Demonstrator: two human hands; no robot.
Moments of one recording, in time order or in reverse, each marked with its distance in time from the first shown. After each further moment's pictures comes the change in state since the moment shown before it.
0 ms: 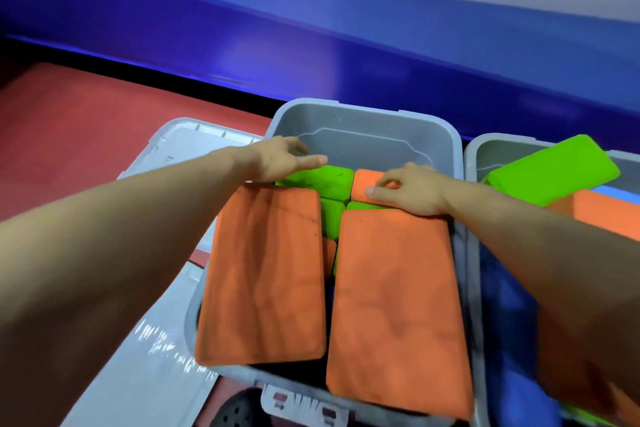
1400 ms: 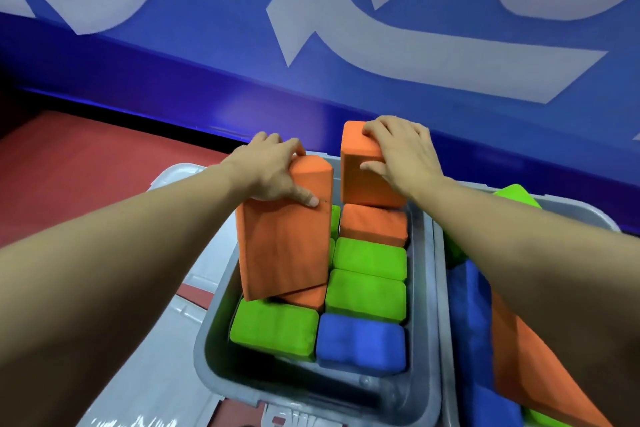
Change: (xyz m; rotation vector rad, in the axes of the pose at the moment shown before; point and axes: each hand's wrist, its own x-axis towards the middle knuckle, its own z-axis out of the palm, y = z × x) left_hand -0.079 0.055 -0.073 0.394 0.224 0.100; right_hand -0.024 -0.040 -0.086 -0.331 0.863 -0.235
